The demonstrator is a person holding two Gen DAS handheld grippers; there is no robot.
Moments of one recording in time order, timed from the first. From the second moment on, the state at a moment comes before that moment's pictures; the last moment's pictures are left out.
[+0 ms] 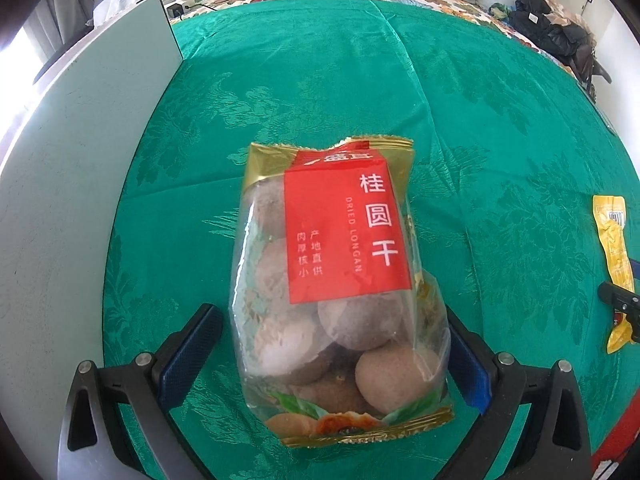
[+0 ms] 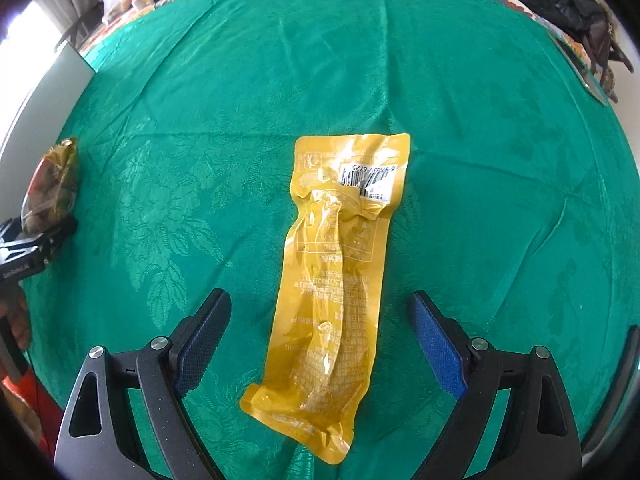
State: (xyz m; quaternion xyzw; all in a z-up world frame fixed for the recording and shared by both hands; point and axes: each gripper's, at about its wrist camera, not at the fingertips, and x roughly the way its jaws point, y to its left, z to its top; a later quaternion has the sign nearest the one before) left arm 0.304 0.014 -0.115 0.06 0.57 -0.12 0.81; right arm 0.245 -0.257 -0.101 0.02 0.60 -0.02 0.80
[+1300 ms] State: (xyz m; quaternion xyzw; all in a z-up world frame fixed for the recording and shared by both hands) left arm 0.199 0.353 0.059 -0.14 0.42 0.01 0.90; right arm 0.244 0.061 0.101 0.08 0.41 0.34 0.84
